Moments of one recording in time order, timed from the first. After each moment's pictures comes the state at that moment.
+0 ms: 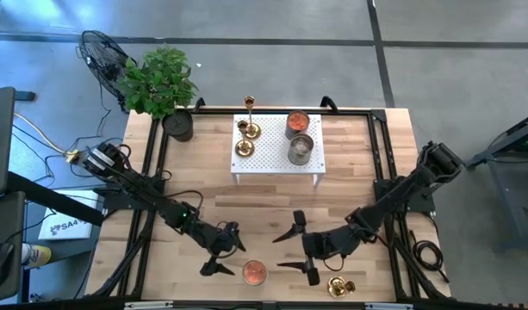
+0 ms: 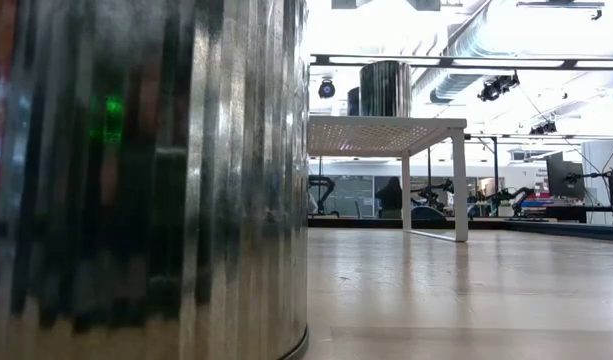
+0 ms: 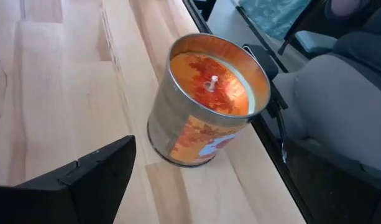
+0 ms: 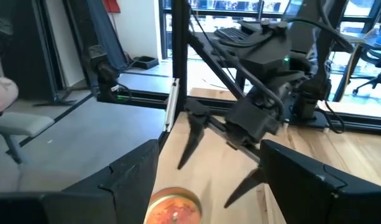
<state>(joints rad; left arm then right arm) -0.58 1.61 0.69 0.44 0.02 -0.37 0.63 1.58 1.00 0.43 0.42 0.07</state>
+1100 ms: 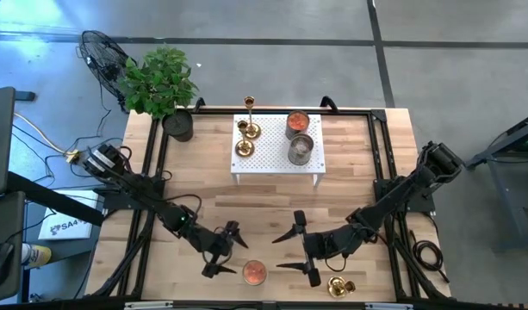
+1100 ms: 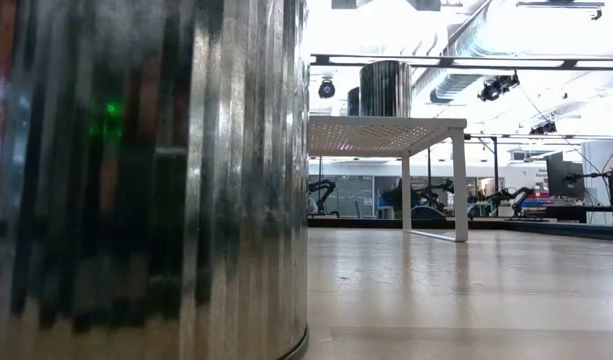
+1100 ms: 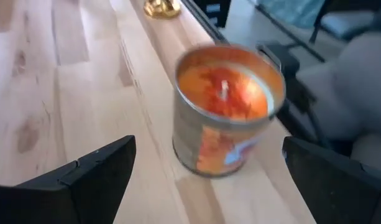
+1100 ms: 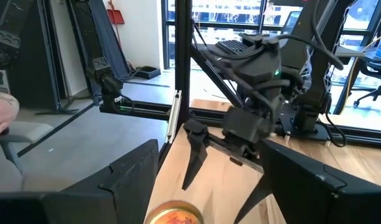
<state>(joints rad) -0.62 1.62 0.69 0.48 -0.14 -0.18 0.64 1.58 1.00 0.48 0.41 0.04</state>
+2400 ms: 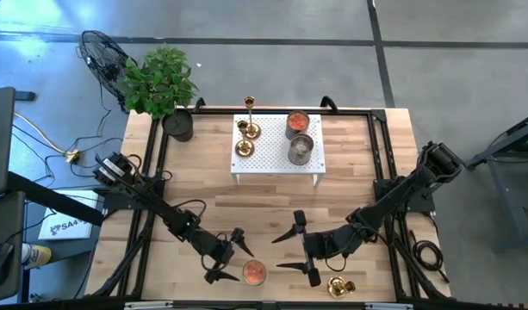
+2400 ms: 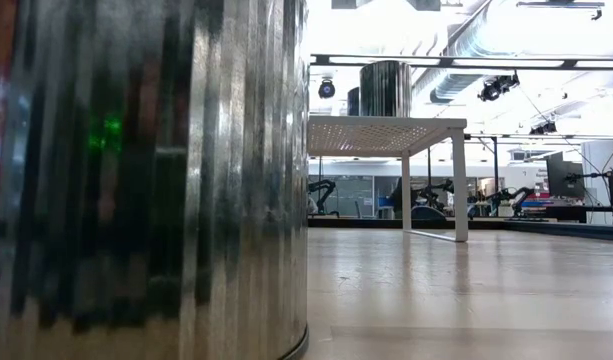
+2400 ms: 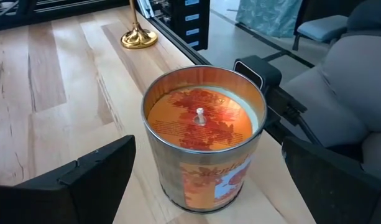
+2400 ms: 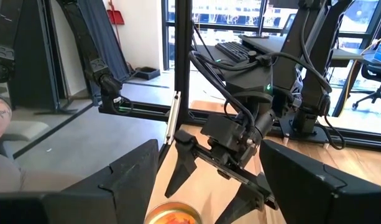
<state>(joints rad) -0.63 1.75 0.70 0.71 -0.10 -0.03 0.64 1.58 1.00 0.49 0.41 0.03</state>
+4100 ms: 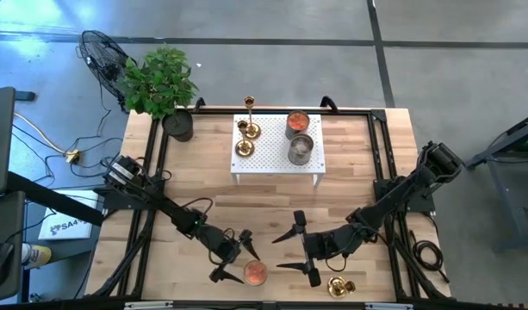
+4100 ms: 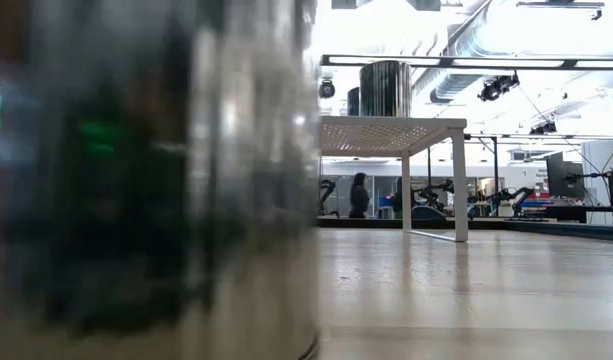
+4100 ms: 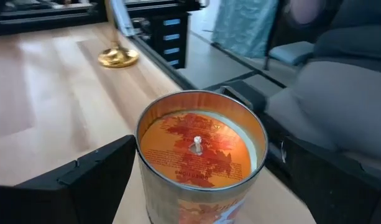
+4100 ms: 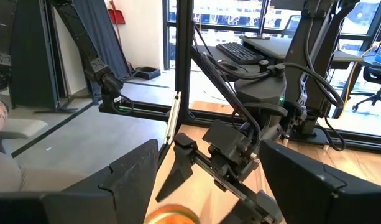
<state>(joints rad) -0.57 1.83 0.73 0.84 0.08 -0.05 0.64 1.58 1.00 0.49 0.41 0.02</state>
